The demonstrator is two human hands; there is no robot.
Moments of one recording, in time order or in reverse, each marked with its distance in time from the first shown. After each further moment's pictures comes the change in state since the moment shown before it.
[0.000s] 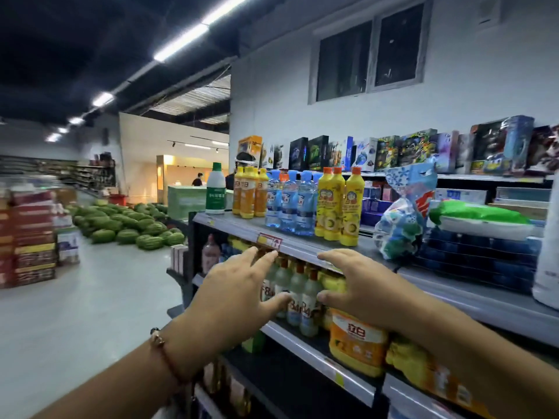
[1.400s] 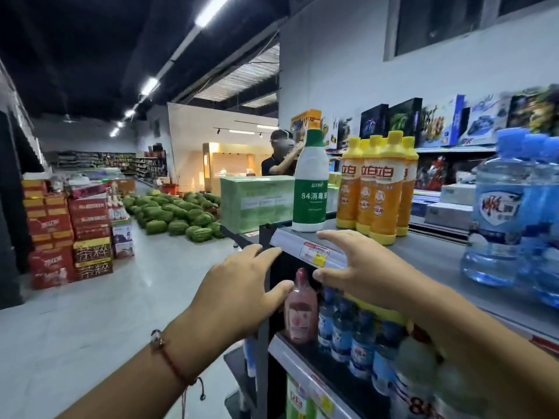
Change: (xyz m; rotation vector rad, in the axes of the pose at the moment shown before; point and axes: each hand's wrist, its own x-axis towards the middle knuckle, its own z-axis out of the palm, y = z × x) left_hand 0.325 -0.460 0.198 0.026 0.034 -0.175; right_hand 0.588 -0.087 0.245 0.212 -0.030 -0.138
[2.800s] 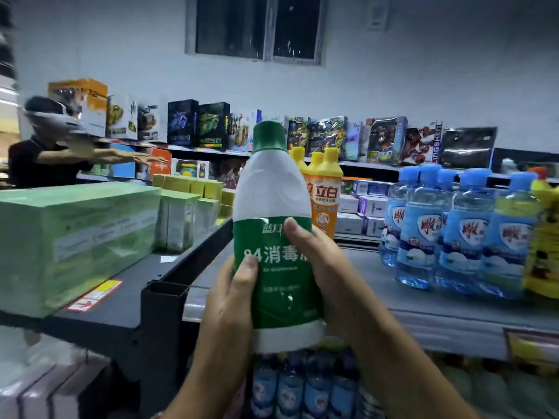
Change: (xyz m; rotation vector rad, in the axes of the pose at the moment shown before) left_hand 0.170 -0.051 0.094 -2.087 -0.374 0.163; right_hand 0.149 -0.036 0.050 0.946 0.694 0.418
